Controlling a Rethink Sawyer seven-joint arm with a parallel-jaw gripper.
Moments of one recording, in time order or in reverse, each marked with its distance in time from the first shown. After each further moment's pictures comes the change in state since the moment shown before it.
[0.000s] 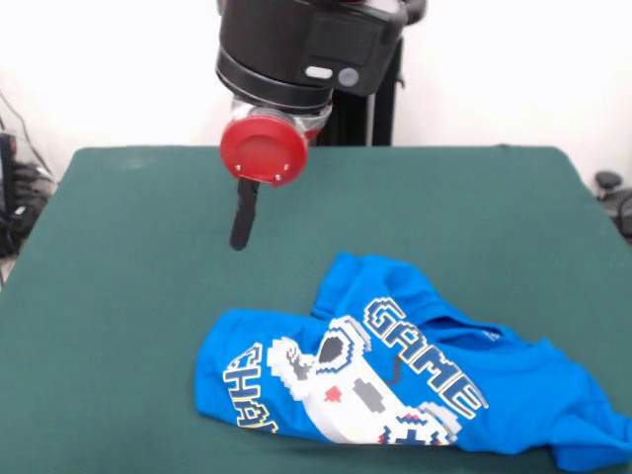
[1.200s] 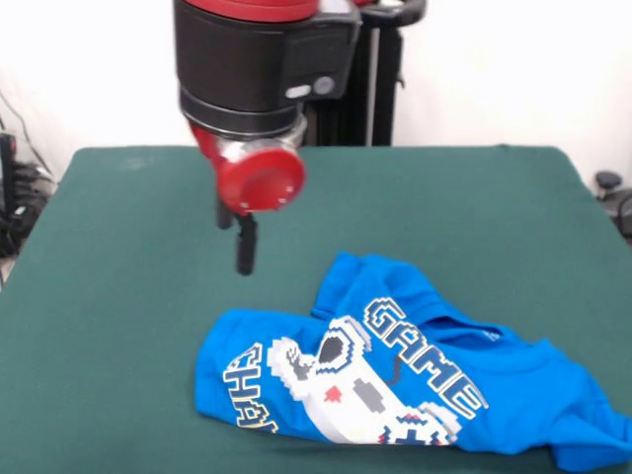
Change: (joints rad) arm -0.149 -0.016 0.247 -0.060 -0.107 0.110 -0.387
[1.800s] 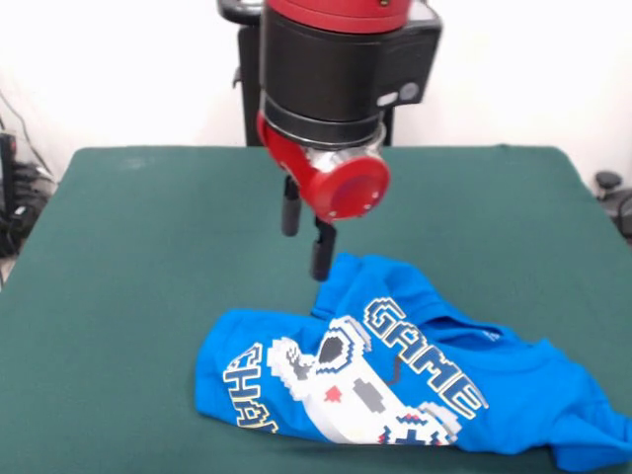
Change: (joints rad) arm 0.055 0.001 0.013 0.009 0.001 0.000 0.000
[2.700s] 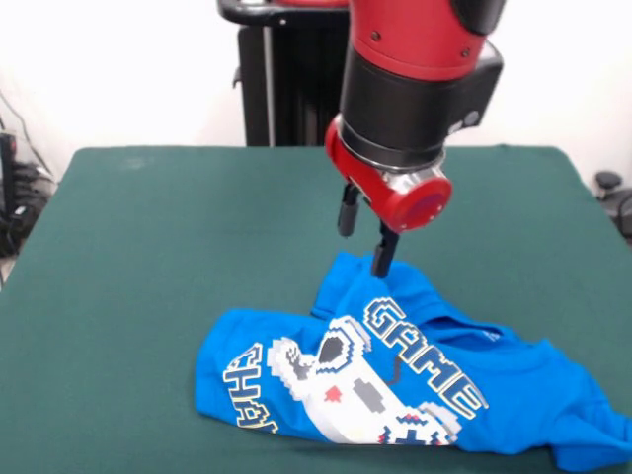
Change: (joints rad) arm 0.076 0.015 -0.021 0.097 -0.001 -0.034 0.000
